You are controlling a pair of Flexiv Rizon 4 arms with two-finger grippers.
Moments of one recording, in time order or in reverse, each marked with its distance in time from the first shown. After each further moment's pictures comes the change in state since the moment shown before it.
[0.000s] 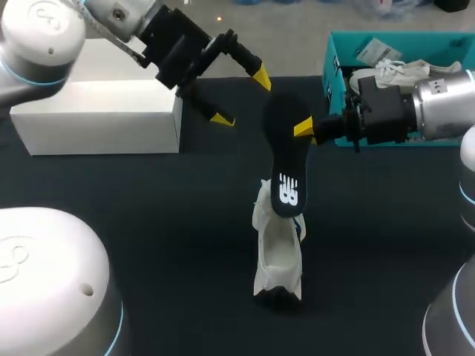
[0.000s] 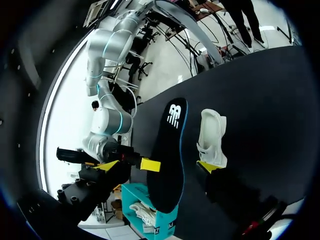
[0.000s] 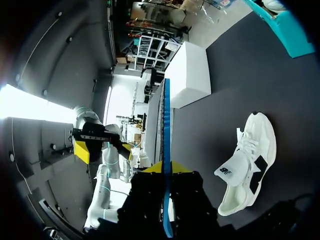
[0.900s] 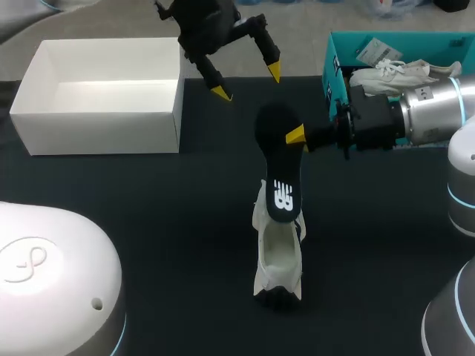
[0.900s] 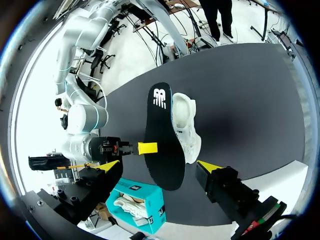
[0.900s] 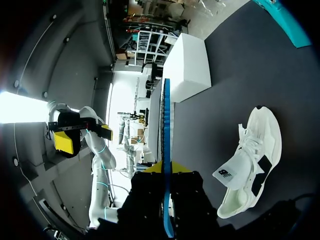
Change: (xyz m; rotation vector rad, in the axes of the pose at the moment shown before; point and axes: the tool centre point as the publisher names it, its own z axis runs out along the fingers) left arm -0.013 0.033 -0.011 -0.100 0.363 0.104; right arm -0.016 0.000 0.017 0.050 0.033 0.031
